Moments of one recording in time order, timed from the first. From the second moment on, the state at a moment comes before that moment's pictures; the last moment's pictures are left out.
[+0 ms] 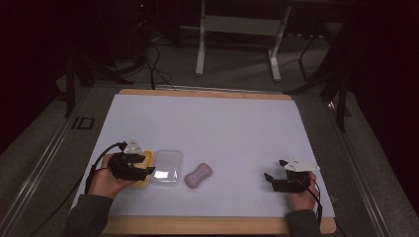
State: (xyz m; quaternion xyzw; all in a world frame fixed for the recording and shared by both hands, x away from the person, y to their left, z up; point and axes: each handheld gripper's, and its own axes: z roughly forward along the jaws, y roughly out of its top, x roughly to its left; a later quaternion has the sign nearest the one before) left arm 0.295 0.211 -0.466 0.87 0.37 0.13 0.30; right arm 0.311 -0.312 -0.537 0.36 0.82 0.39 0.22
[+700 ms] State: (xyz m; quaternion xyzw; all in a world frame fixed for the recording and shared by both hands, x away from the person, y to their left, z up) left arm 0.302 0.183 -0.457 0.90 0.33 0.11 0.26; right arm 0.310 -0.312 -0.536 0.36 0.82 0.39 0.22
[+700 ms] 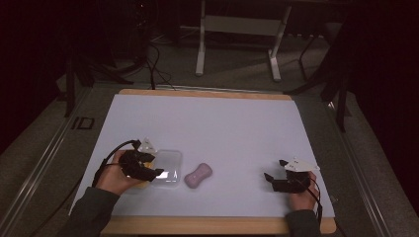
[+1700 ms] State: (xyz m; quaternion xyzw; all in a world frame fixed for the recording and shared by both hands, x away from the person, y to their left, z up) left arm 0.312 0.140 -0.457 0.92 0.31 0.10 0.22; right arm 0.310 -0.312 -0.536 0.36 0.82 0.39 0.23
